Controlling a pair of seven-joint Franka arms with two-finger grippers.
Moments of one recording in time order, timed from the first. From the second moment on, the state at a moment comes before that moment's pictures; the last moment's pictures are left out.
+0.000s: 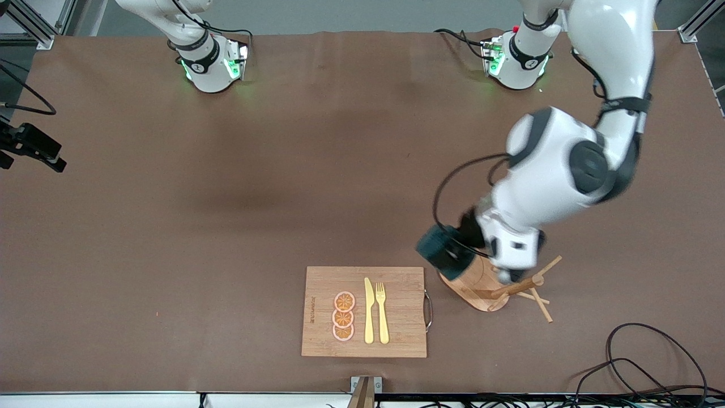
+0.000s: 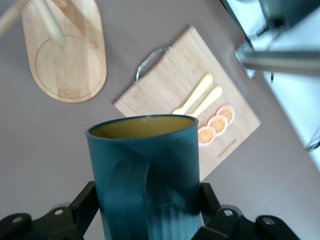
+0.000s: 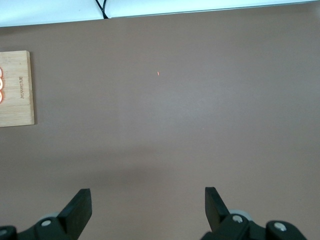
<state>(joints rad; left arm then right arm) -0.28 0.58 -0.29 -1.21 -0.06 2.00 -1.20 -0.02 -0.02 -0.03 -1.56 -0.01 1.68 0.03</state>
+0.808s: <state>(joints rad) -0.83 0.89 -0.27 -1.25 0.99 2.12 -1.69 -0.02 -0.02 -0.03 -1.56 -0.01 1.68 0.03</state>
